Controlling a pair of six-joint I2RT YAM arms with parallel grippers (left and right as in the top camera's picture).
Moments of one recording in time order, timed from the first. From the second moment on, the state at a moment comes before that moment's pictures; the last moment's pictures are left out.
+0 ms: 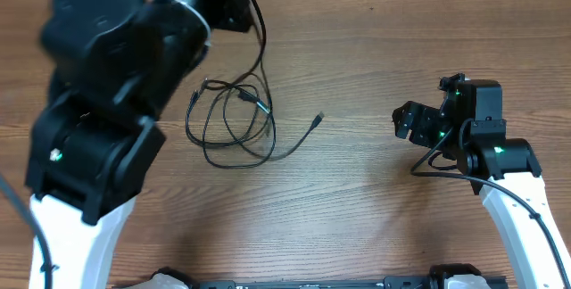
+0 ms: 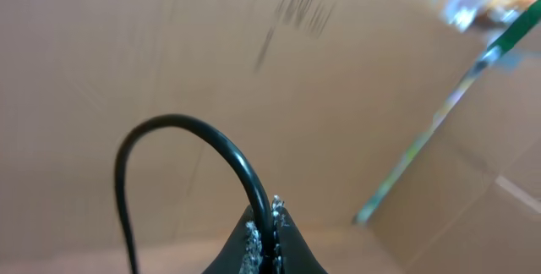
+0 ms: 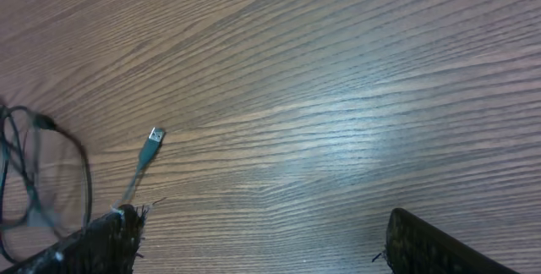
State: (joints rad) left arm -0.45 1.42 2.08 -0.63 -0.01 -0.40; right arm 0.04 1.19 0.93 -0.69 -0.15 0.35
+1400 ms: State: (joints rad) left arm -0.13 1.70 2.20 -0.53 -0.40 -0.43; right arm 0.04 1.19 0.93 -0.69 -0.15 0.35
